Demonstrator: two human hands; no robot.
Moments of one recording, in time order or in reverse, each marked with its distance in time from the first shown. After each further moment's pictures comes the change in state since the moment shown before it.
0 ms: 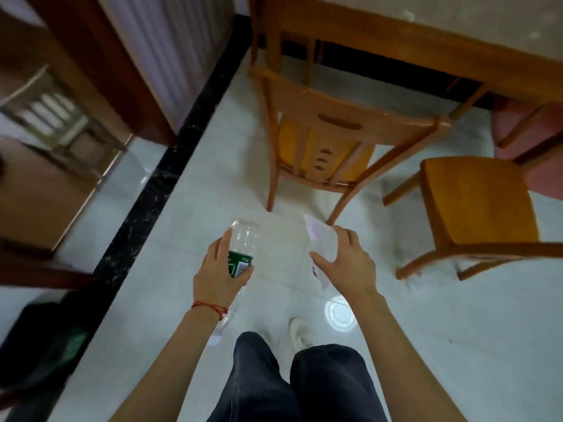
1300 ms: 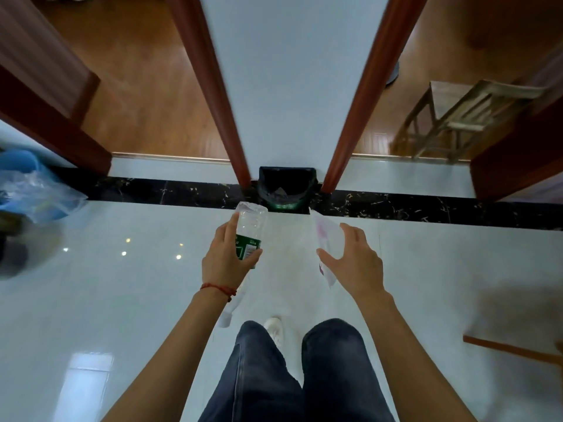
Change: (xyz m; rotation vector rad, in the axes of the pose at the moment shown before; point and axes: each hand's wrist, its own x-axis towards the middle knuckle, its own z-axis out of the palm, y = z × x) left_hand -0.346 -0.289 -0.199 -0.102 0.800 -1.075; right_hand -0.224 -0.408 0.245 -0.250 -0.533 -1.192
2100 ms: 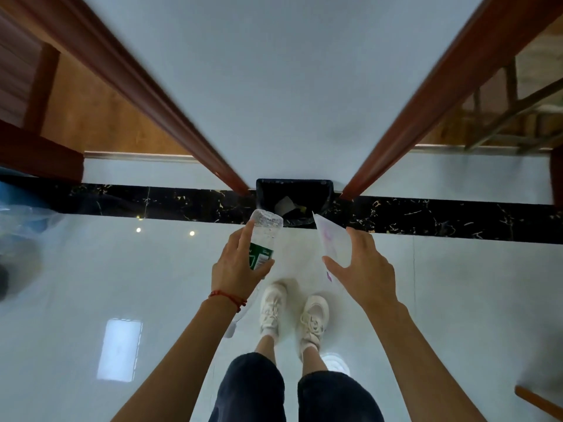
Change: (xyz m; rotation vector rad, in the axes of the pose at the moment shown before) left_hand 0.259 -0.039 0.148 0.144 -0.204 -0.062; right_hand 0.282 0.038 0.096 -0.001 -0.207 0.039
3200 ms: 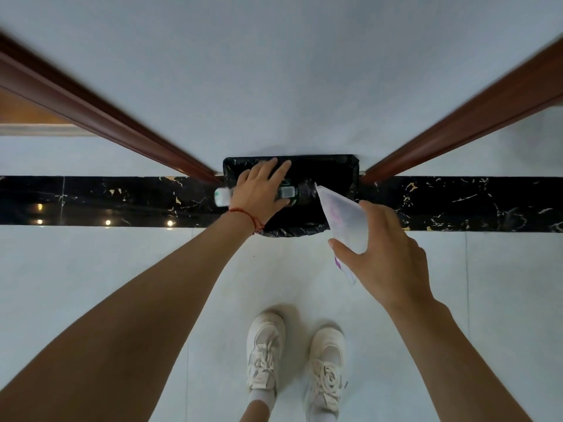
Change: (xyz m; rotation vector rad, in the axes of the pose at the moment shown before) left_hand 0.285 -0.109 0.236 0.351 -0.188 0.374; right_hand 0.183 0.053 0.174 -0.044 0.090 0.026
